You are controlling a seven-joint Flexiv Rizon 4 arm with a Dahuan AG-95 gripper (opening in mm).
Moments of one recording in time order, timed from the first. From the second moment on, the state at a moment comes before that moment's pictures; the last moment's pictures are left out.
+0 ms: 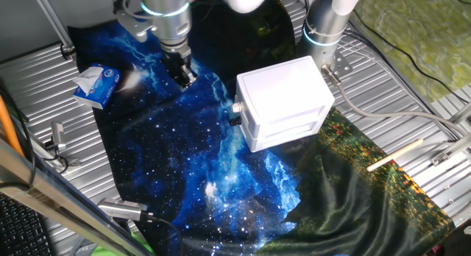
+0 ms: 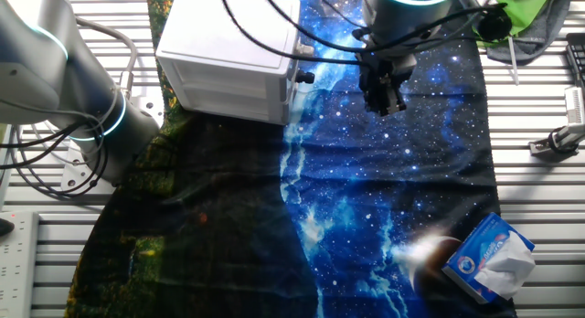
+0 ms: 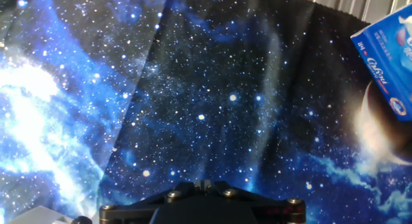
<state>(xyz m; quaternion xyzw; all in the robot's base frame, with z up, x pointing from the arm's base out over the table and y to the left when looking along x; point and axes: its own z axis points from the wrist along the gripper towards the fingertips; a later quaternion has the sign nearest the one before) 0.501 0.000 0.170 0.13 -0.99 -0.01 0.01</state>
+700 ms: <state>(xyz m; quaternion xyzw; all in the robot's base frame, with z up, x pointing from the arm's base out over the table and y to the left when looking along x) 0.504 0.000 0.164 0.06 -0.99 -0.06 0.09</state>
